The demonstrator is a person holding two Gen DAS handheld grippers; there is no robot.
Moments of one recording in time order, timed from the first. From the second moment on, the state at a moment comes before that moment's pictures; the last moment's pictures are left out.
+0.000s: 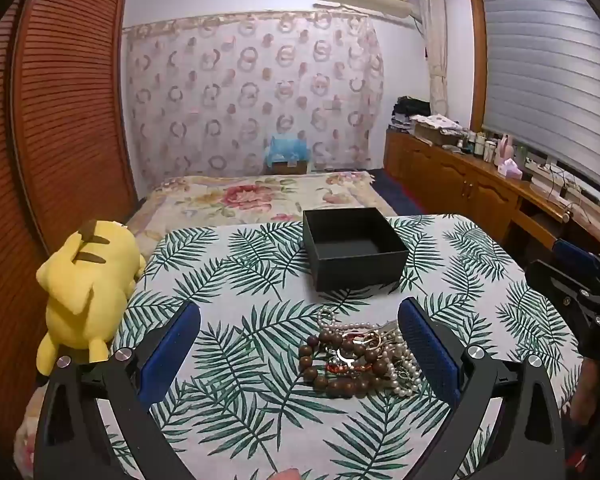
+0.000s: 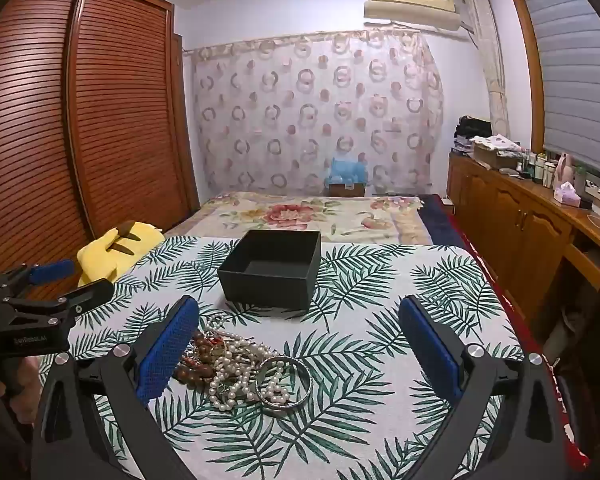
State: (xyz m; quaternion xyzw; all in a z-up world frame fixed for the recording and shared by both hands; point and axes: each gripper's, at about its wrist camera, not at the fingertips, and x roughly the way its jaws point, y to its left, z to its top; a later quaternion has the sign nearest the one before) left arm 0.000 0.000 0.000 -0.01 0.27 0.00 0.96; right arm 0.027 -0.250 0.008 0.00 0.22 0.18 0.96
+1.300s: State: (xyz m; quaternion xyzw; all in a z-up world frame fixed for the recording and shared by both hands) left arm -0.008 0.000 0.015 -0.01 0.24 0.00 0.97; right arm 0.025 -0.250 0.012 0.00 0.22 0.18 0.96
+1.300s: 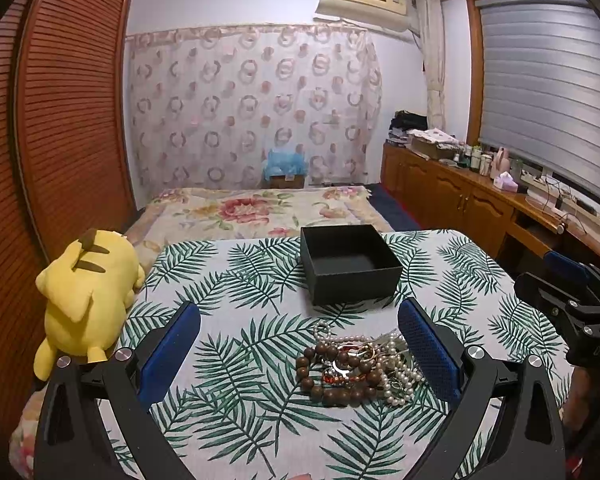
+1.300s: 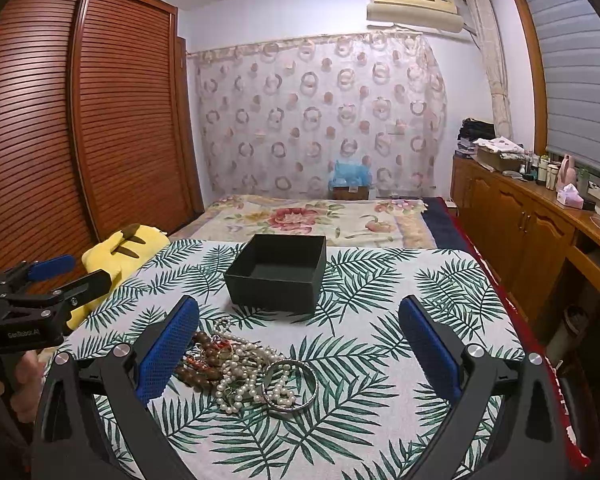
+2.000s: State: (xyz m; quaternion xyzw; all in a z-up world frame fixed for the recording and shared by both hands) left arm -0.008 -0.001 0.021 -0.01 0.24 0.00 0.97; right arm 0.025 -0.250 0.012 0.00 0.22 0.18 0.96
